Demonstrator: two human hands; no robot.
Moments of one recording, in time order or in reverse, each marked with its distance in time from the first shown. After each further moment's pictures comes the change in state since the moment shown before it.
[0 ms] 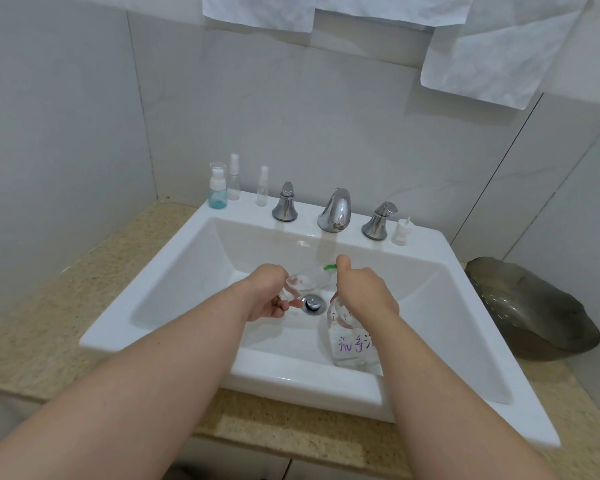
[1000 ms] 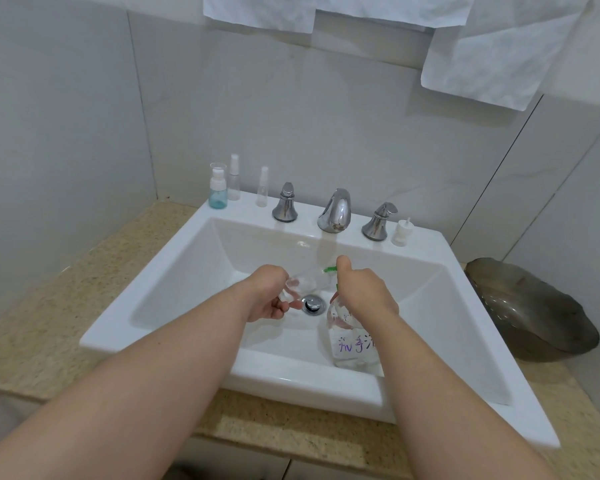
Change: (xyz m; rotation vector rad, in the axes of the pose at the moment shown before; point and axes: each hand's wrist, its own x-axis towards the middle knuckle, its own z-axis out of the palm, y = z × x) left_hand 0.000 0.000 0.000 0.007 -0.013 -0.010; right_hand 0.000 0.001 -0.001 0.022 -0.011 -0.004
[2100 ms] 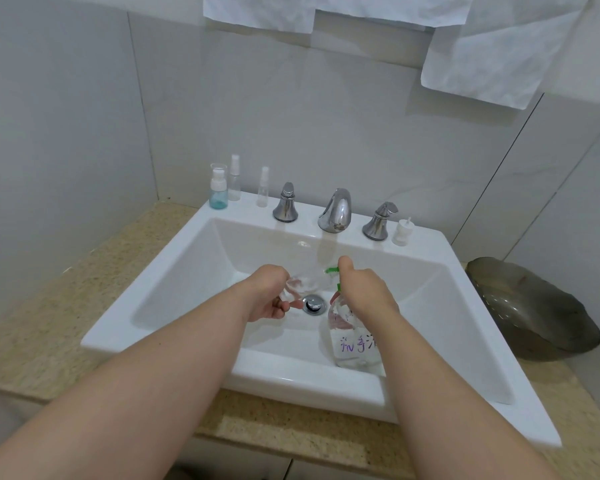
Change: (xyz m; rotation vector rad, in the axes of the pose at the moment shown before) left_hand 0.000 0.000 0.000 0.007 0.018 -0.001; right_hand -0.003 -0.002 -0.002 0.073 -0.036 -0.009
